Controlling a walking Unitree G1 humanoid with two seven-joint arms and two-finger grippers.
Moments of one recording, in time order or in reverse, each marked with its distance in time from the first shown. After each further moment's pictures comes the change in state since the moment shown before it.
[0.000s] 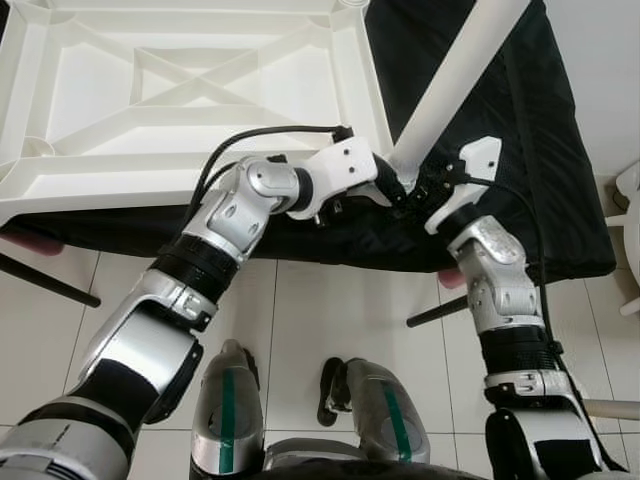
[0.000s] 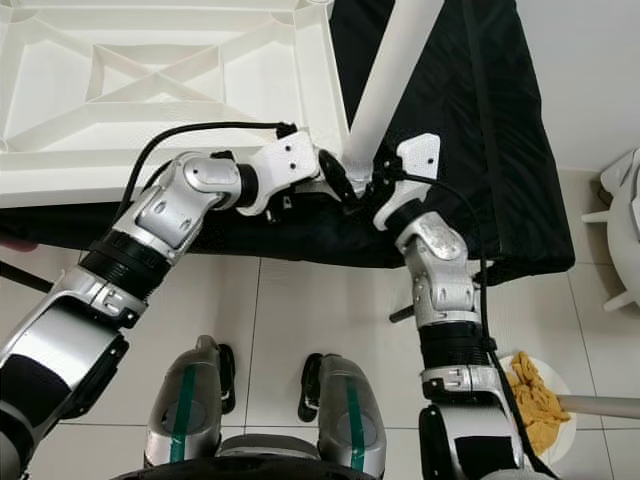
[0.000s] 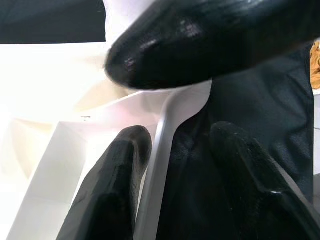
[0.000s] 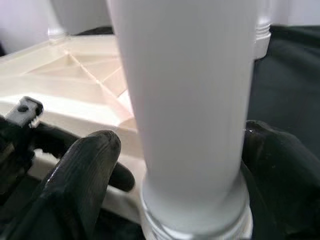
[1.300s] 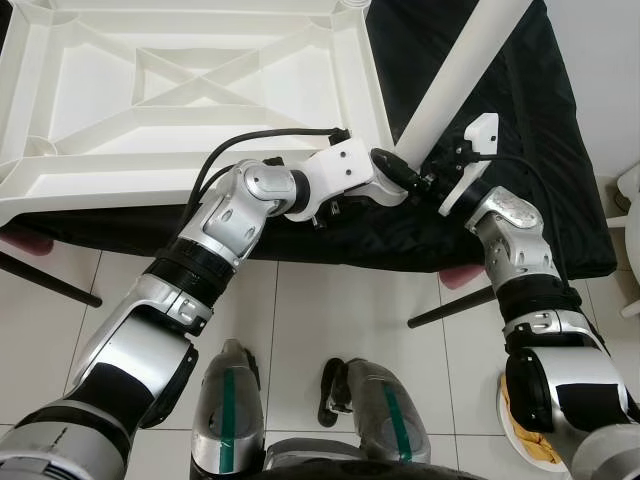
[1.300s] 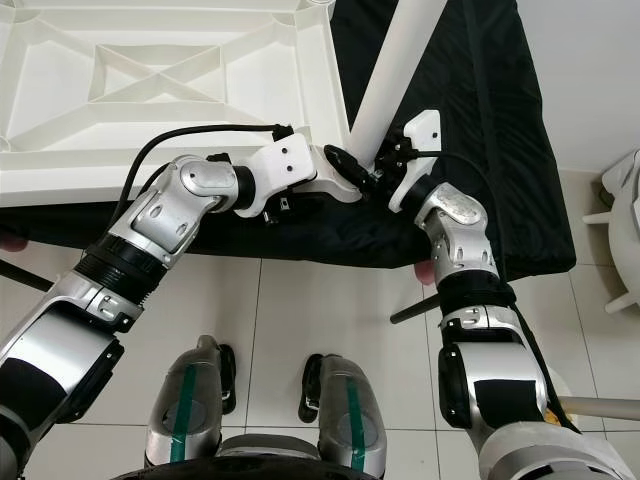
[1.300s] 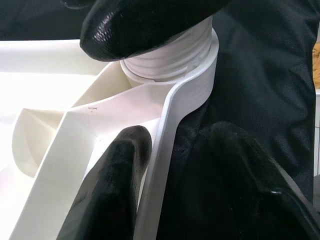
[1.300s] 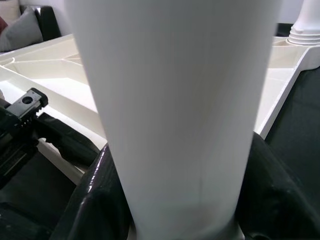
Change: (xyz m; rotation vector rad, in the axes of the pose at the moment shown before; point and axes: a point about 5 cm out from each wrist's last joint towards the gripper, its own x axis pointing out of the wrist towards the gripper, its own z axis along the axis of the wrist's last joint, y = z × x) left arm -0.004 -0.002 -0.001 0.005 0.000 0.000; right arm 0.022 -0.027 0.001 -0.048 0.028 0.194
